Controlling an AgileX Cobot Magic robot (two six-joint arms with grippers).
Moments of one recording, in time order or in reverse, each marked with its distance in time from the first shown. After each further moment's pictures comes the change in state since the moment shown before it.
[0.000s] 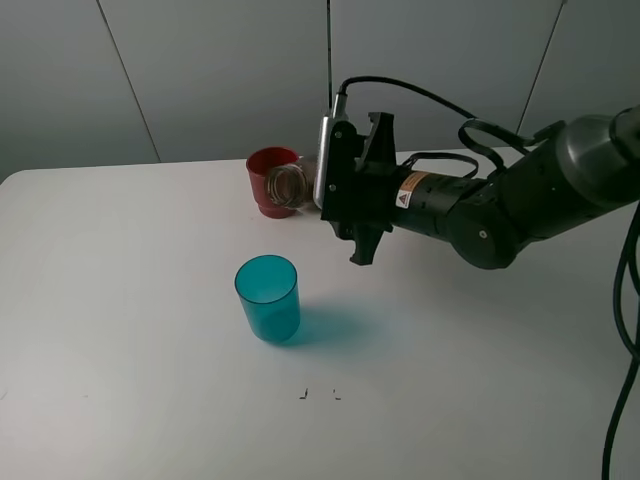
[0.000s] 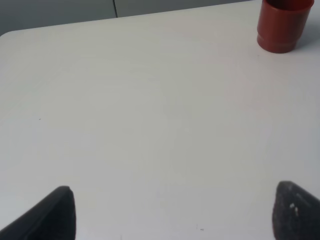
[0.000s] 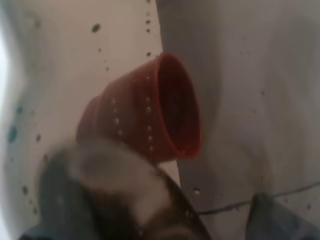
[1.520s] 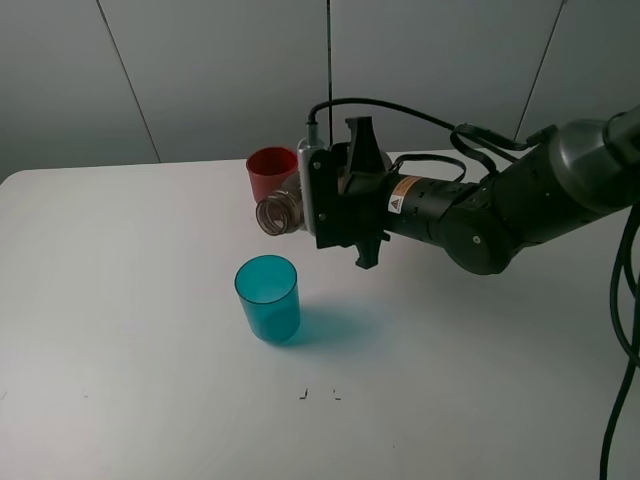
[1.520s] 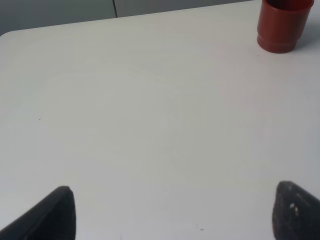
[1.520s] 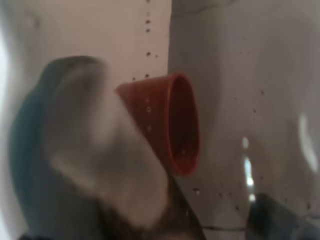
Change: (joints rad) left arm 0.000 0.000 0.000 0.000 0.000 0.000; right arm 0.031 0.000 0.000 0.006 0.002 -0.230
